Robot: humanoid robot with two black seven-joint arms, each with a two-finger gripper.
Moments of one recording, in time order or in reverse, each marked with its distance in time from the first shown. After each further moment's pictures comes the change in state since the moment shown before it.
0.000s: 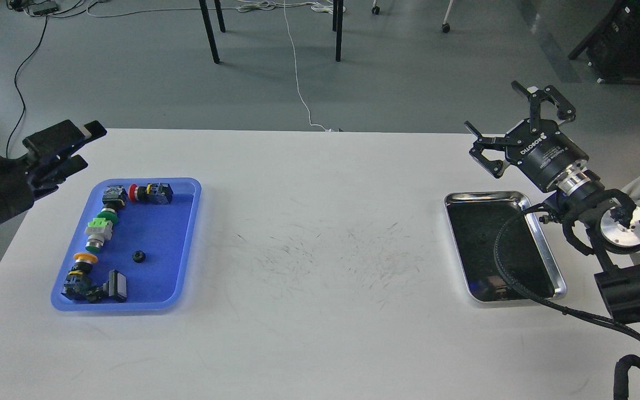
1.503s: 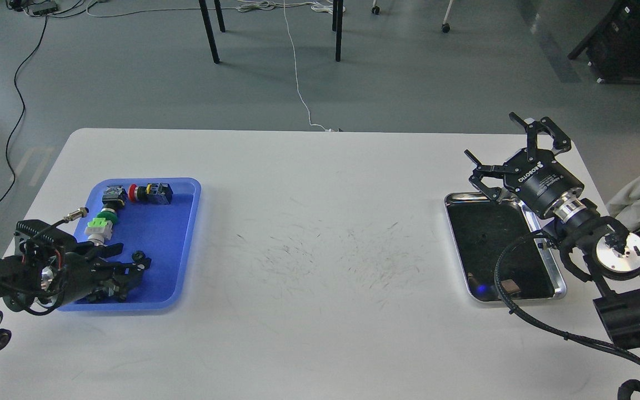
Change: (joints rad) left arm -0.009 -0.342 0.261 0.453 0.939 0.148 -0.031; right arm -0.082 -0.002 -0.028 0.007 0.000 0.000 0.026
